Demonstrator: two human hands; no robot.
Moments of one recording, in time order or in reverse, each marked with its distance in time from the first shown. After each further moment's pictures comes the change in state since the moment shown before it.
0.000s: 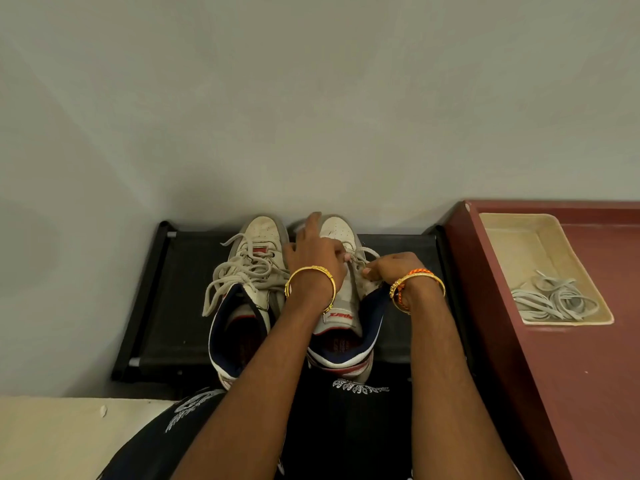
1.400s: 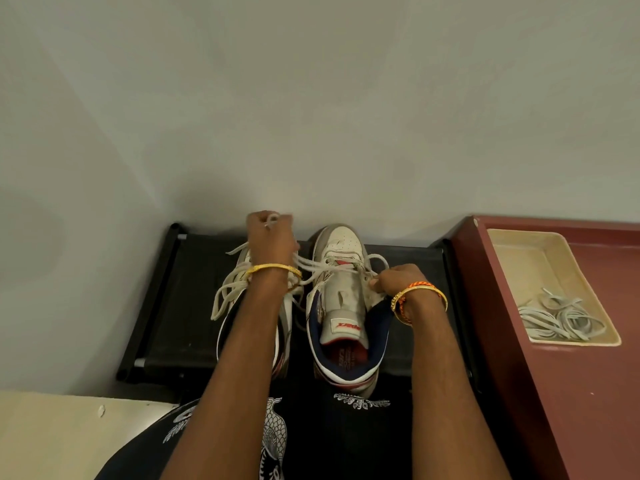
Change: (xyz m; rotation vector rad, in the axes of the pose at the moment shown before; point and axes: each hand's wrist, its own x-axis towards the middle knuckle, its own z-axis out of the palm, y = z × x) left_hand 0.009 -0.026 -0.062 -1.161 0.308 -0.505; right_hand 0.008 0.003 0.006 -0.111 0.028 -0.005
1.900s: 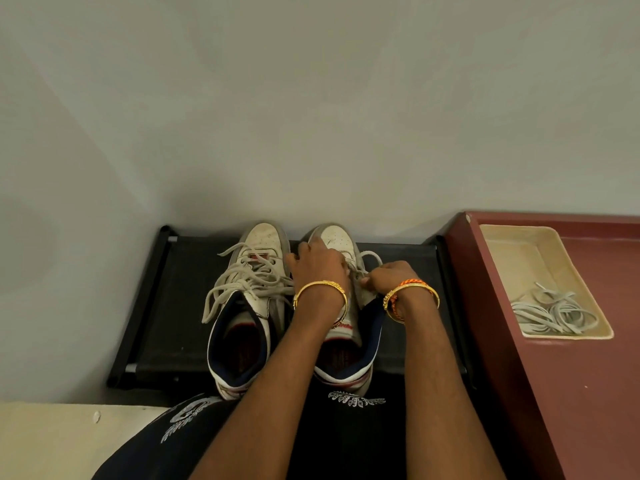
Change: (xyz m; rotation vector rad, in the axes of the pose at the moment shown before) left_hand -0.030 -0.047 0.048 1.419 -0.271 0.425; right_hand 0.005 0.002 0.002 0.002 -0.004 -0.033
